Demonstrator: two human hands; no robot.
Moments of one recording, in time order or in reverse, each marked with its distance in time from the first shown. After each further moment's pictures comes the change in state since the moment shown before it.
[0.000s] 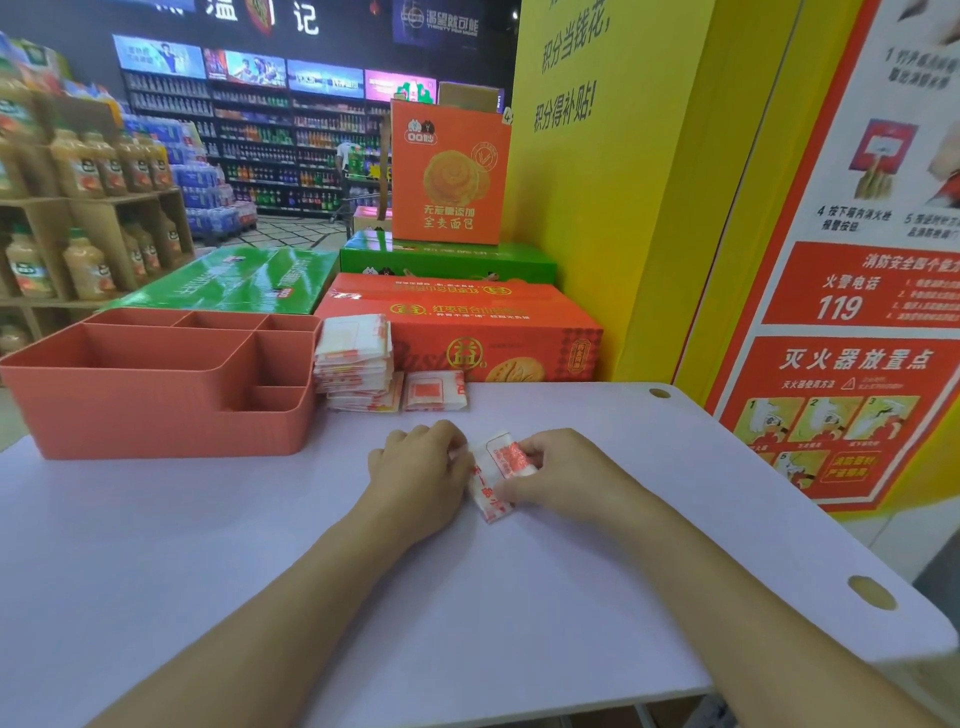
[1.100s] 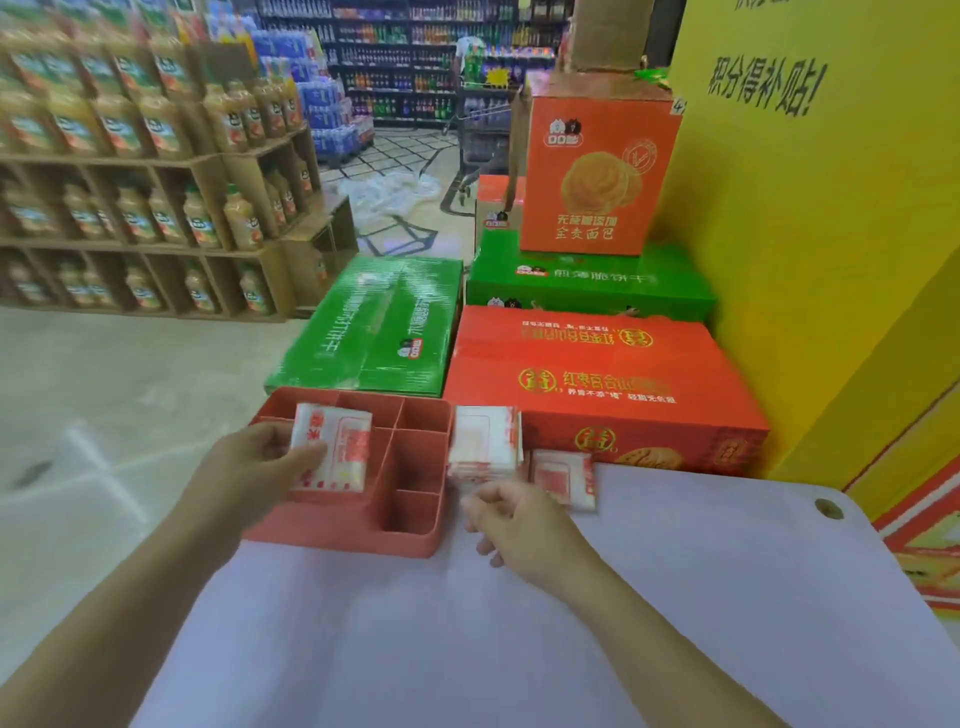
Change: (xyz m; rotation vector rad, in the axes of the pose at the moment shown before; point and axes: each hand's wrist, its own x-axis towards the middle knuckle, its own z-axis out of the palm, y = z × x) left_hand 0.034 -0.146 -0.242 -0.528 0.224 -0.661; right_hand 0.094 -0.145 0.044 0.498 -0.341 -0.006
